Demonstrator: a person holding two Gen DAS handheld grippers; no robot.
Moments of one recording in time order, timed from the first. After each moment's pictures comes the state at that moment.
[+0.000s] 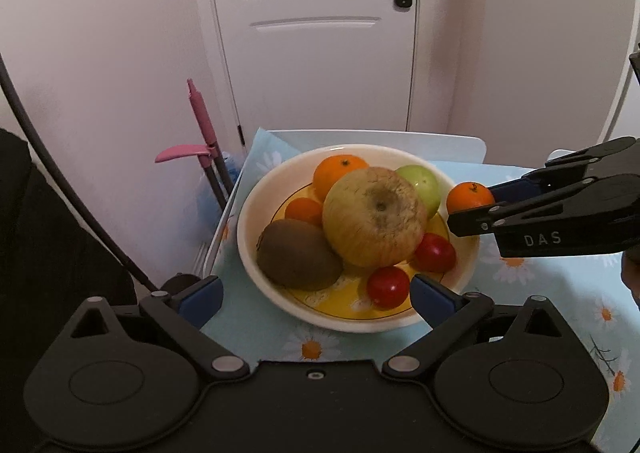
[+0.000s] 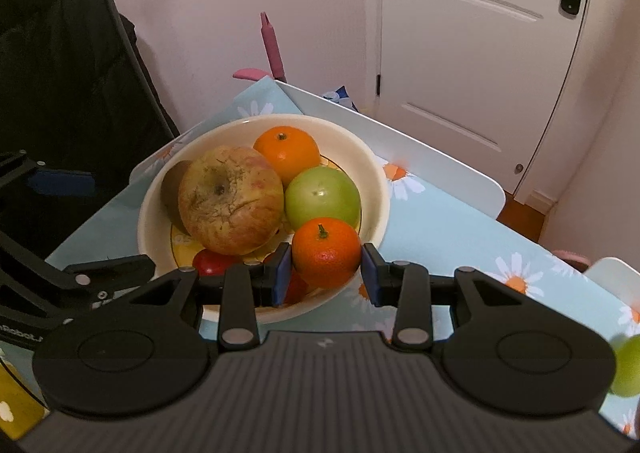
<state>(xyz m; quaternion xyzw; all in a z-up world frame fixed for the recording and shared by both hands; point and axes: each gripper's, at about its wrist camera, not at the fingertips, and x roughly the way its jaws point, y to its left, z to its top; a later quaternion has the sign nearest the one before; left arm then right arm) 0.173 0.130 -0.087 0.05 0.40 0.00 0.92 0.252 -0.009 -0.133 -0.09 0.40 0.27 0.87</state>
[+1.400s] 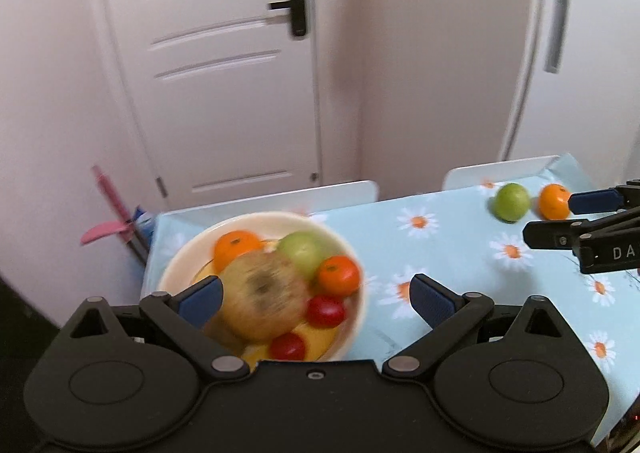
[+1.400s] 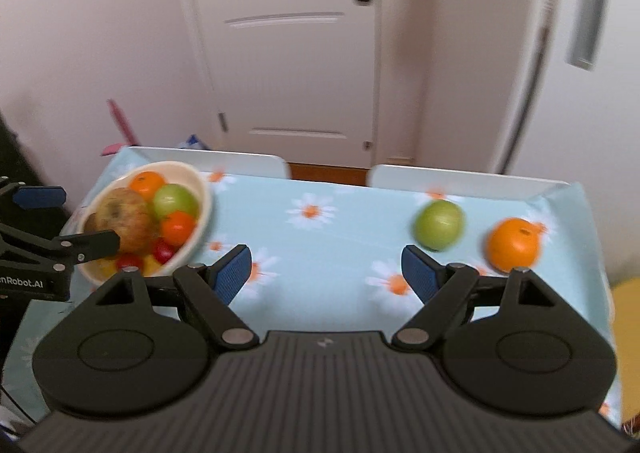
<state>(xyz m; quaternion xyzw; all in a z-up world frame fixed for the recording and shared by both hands) 0.178 0.073 -0.041 0.10 0.36 -0.15 0.92 0.149 -0.136 -0.064 0.02 0.37 0.02 0.93</state>
